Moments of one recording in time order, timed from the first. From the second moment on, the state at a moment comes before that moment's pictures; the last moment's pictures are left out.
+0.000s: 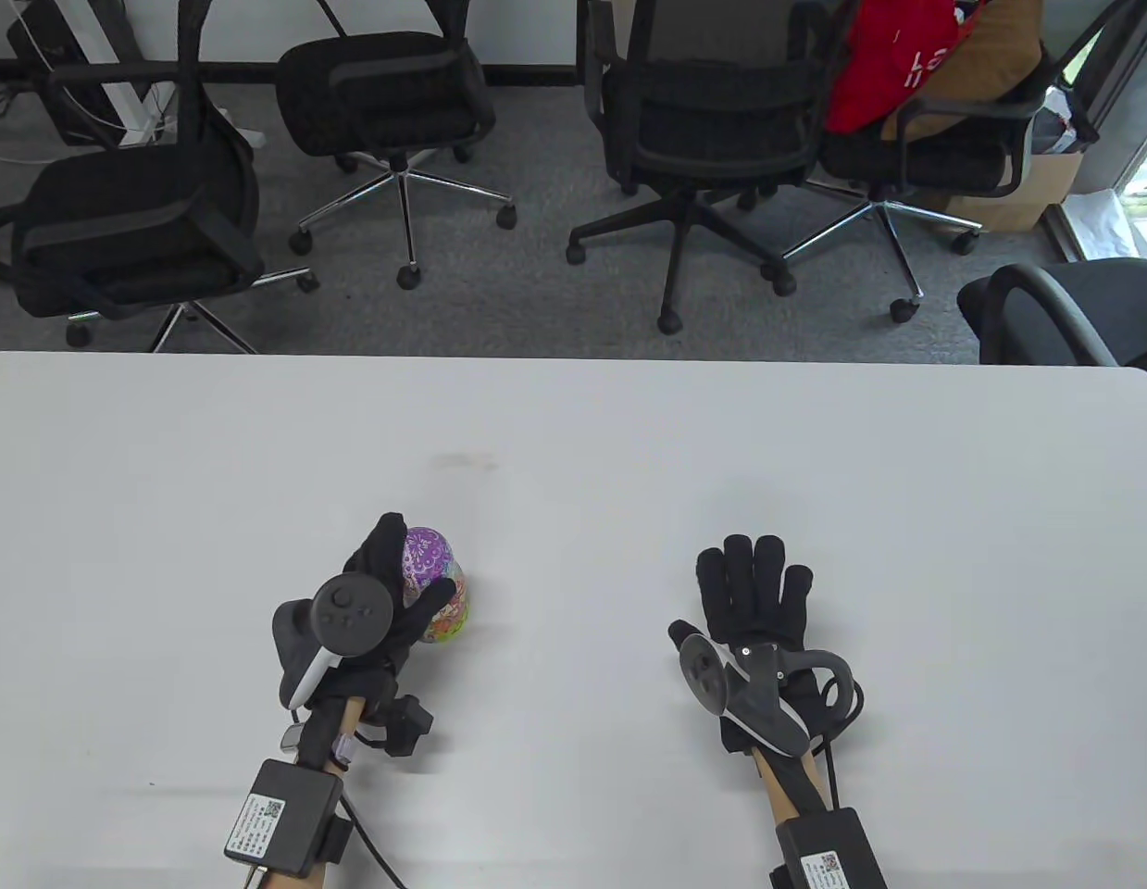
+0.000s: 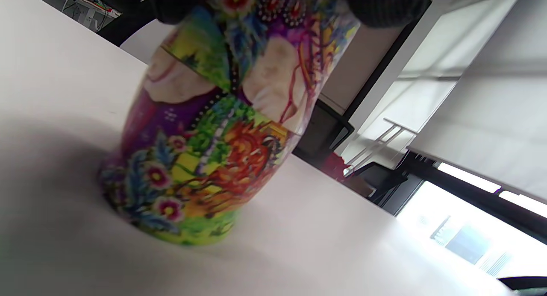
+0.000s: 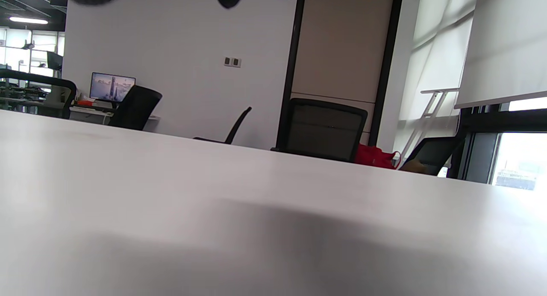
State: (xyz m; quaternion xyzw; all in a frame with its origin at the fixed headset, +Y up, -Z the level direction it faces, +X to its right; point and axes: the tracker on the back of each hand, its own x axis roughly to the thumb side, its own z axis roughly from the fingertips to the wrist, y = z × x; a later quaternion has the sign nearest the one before) left_hand -0.227 -0.735 -0.309 0.03 -0.06 0.30 0.95; right_hand 0.137 -0.736 -0.269 -0.03 0.13 -0.99 0.05
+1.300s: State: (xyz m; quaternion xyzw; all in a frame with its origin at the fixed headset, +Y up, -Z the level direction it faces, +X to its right) left_hand -0.144 -0.700 -0.268 0.00 -0.22 0.52 0.83; right_hand 0.074 -0.747 -0.249 -0.19 0.07 -0.93 -0.31
